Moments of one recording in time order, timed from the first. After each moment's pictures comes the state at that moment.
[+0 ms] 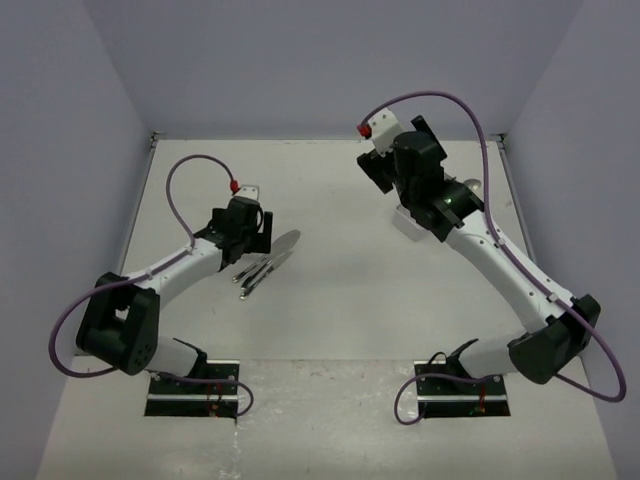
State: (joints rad) left arm -0.42 1.41 0.82 -0.25 -0.34 -0.25; right arm 0.60 1.43 1.48 -0.43 0.55 -0.49
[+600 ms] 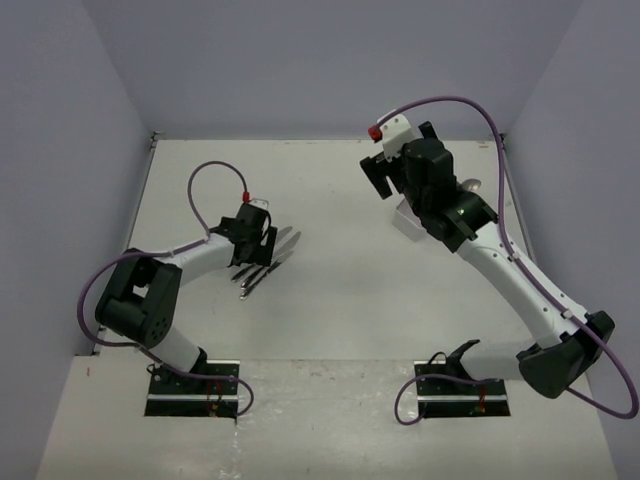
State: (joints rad) left arm -0.42 1.58 0.82 -0.28 -0.34 -0.18; right arm 0.60 1.30 1.40 -0.42 0.43 -0.35
